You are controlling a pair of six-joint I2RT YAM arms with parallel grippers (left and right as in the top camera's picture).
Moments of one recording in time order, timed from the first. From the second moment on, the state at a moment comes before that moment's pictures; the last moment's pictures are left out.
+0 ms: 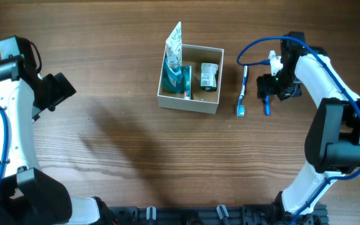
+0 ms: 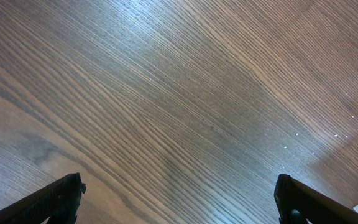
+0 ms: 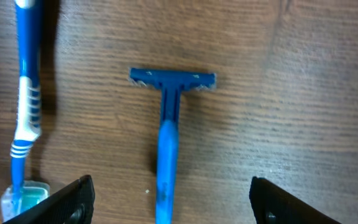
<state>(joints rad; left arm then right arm) 0.31 1.61 1.43 -1.20 -0.09 -0.36 -0.06 1.98 1.40 -0.92 -0.01 -0.14</state>
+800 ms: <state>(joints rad) 0.31 1.61 1.43 -1.20 -0.10 -0.36 -0.06 2.06 1.40 -0.87 -0.02 -0.13</state>
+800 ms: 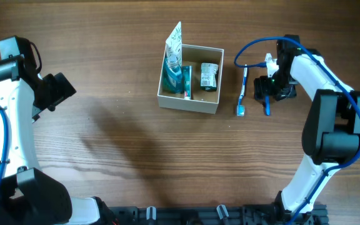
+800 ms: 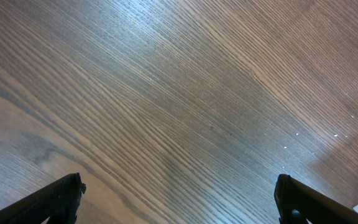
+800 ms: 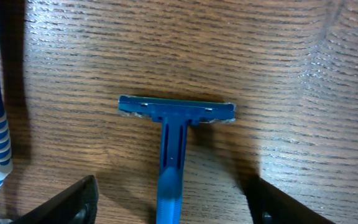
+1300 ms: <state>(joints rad) 0.31 1.61 1.43 -1.20 -0.10 -0.36 -0.06 2.07 1.44 -0.96 -0.02 -0.06</state>
